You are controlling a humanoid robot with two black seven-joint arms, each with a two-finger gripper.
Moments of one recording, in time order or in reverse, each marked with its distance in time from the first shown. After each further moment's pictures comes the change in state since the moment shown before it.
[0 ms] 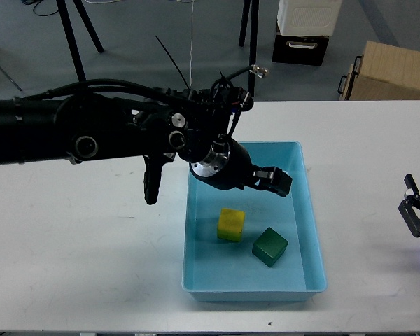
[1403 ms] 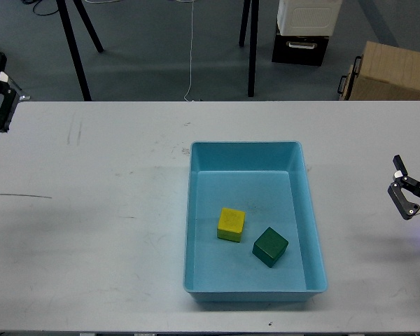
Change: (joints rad) left arm 1.725 -0.026 -1.902 -0.404 -0.638 -0.005 -0.153; right arm 0.064 0.003 -0.028 0.007 -0.075 0.000 0.014
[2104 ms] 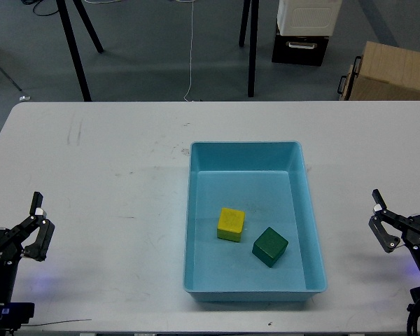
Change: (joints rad) left arm 0.374 -0.166 0.058 -0.087 0.006 -0.016 0.027; right arm -0.094 0.046 -0.047 0.033 -0.042 0.000 0.000
